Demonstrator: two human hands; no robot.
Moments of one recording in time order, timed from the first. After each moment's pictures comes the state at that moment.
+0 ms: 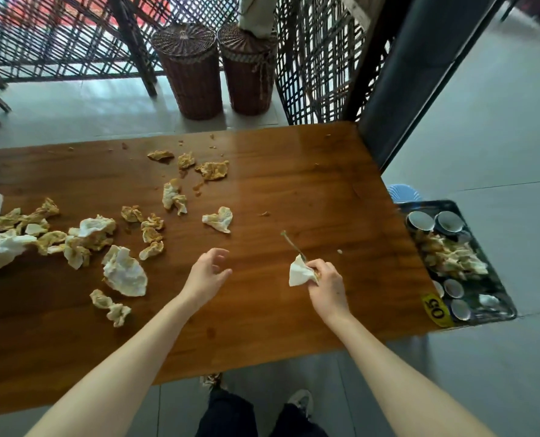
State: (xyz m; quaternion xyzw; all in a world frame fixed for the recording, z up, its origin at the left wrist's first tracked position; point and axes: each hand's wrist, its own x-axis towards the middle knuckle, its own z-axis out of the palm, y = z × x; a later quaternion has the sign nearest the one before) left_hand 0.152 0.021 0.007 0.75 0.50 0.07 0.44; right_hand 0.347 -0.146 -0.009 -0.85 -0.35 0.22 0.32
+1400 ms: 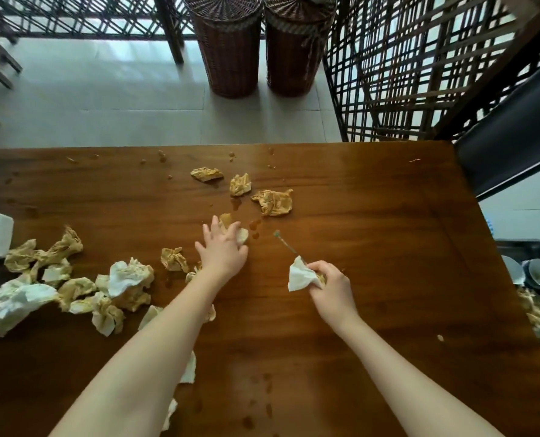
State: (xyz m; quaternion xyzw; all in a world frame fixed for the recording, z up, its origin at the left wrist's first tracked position) left_hand 0.175 0.264 -0.046 0.77 0.57 -0.08 0.28; right_hand 0.325 0.087 -0.027 -0.82 -0.37 0.31 0.32
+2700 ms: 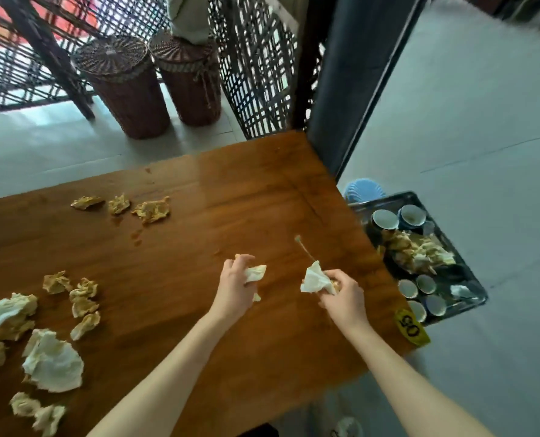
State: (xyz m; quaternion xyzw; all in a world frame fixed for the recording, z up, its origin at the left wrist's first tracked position) left_hand 0.315 0.011 0.025 0.80 0.39 0.05 0.45; right_hand 0.451 -0.158 0.014 -0.85 -0.18 0.26 0.43
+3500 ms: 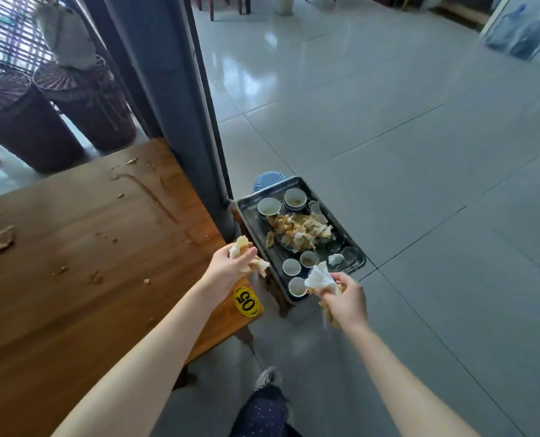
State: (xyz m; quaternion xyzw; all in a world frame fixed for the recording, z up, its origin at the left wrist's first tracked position) left_hand 0.551 -0.254 0.044 0.56 0.34 0.03 0.75; right_hand 0.627 -0.482 0.026 -0.85 -0.01 0.20 0.49
